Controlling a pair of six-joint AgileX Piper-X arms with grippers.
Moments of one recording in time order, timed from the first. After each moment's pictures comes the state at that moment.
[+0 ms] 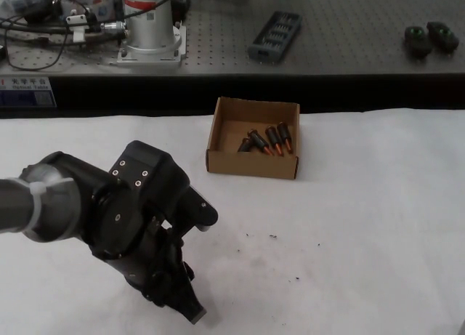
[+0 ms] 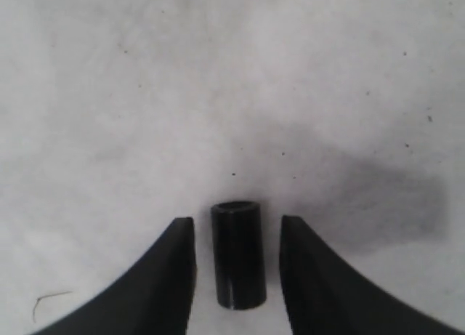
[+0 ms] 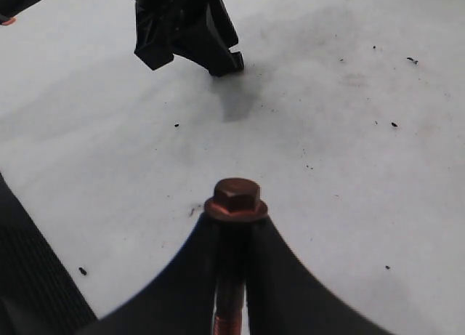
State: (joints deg) left arm -32.4 96.1 -51.1 30.6 2.3 16.6; right arm 52.1 30.3 0.7 0.0 -5.8 16.1
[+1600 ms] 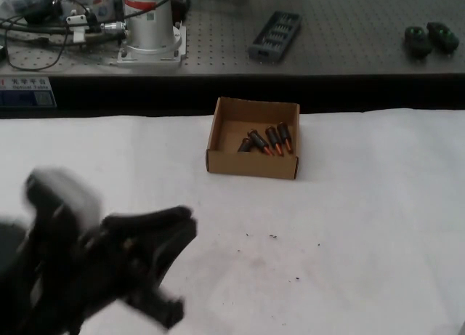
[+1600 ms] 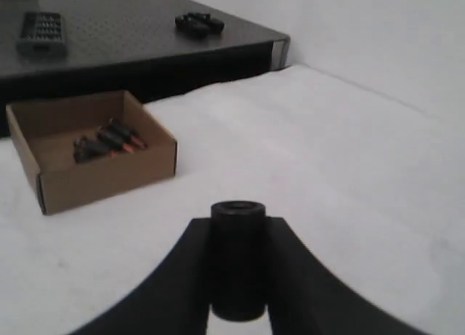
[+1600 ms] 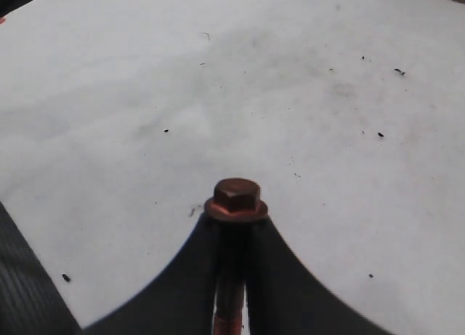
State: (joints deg) left arm -32.2 65.2 -9.7 -43.2 14.5 -6.9; right arm 52.1 30.3 0.7 -1.6 -3.6 14.6
